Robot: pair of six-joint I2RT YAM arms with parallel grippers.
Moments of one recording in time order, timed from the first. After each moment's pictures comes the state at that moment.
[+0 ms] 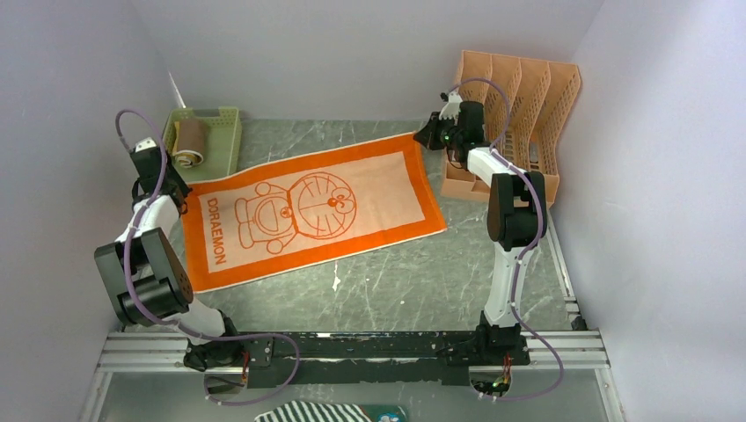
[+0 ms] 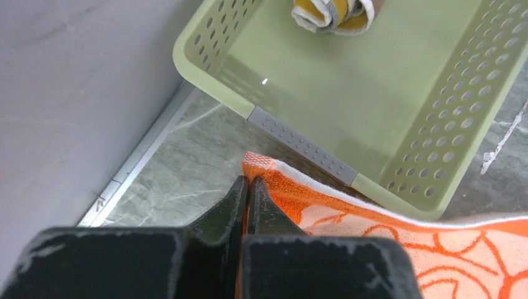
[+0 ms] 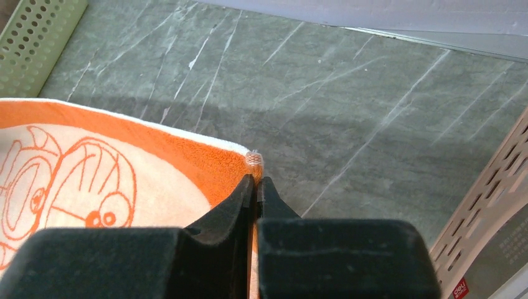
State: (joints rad) left arm 0.40 1.52 0.95 -0.02 -0.14 -0.19; right arm 0.09 2.14 1.58 0.15 -0.55 0.17
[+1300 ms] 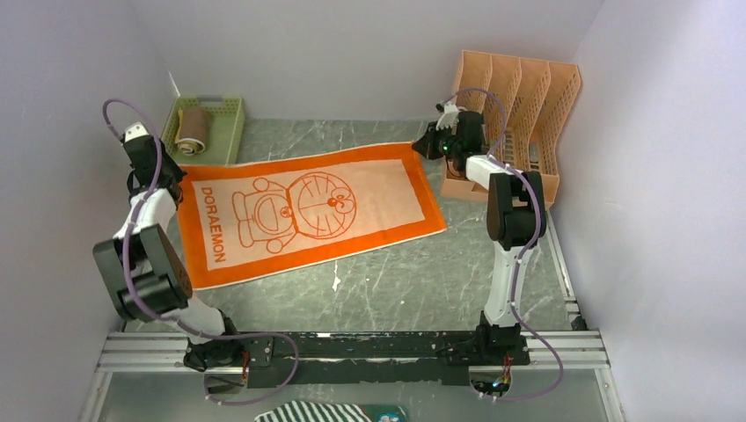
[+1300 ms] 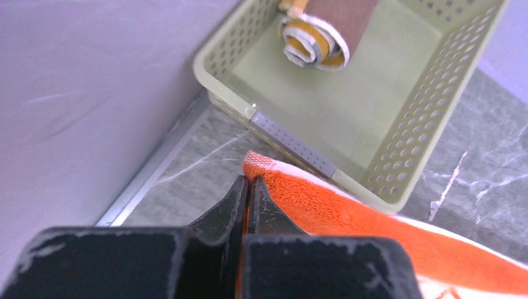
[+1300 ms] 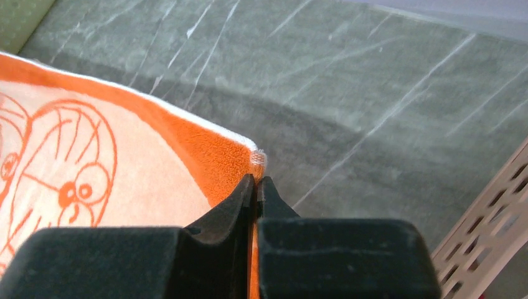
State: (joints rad) left arm 0.40 1.62 1.06 0.06 -0.11 -0.23; right arm 0.08 2.17 1.52 0.23 -0.60 0.09
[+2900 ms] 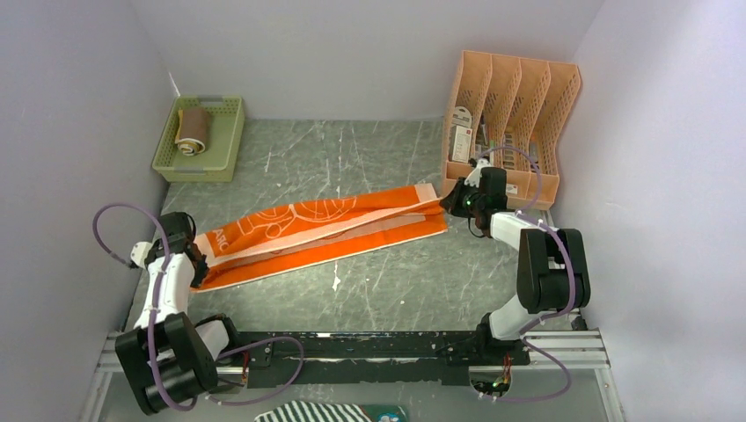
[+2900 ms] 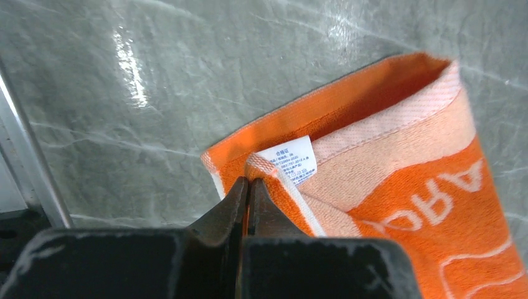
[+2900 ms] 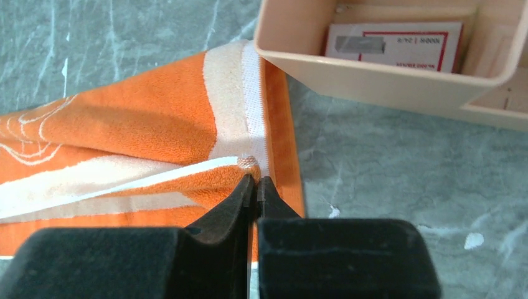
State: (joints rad) left arm 0.40 1.05 0.53 -0.67 -0.40 -1.02; right arm 0.02 1.57 0.73 0.21 -0.35 0.26
